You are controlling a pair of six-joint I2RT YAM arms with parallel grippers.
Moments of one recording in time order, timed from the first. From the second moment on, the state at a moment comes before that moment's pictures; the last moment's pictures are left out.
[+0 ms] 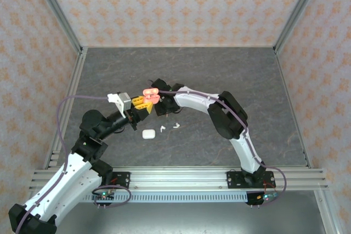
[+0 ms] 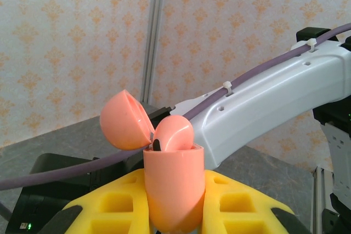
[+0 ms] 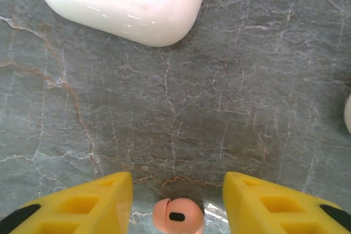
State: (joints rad) left arm -0.43 0.58 0.48 0.21 0.47 -0.20; right arm 0.85 2.20 1.68 -0.70 0.01 0.45
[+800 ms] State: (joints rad) left arm -0.43 0.58 0.48 0.21 0.47 -0.20; right arm 0.89 2.20 1.69 -0.75 0.10 0.41
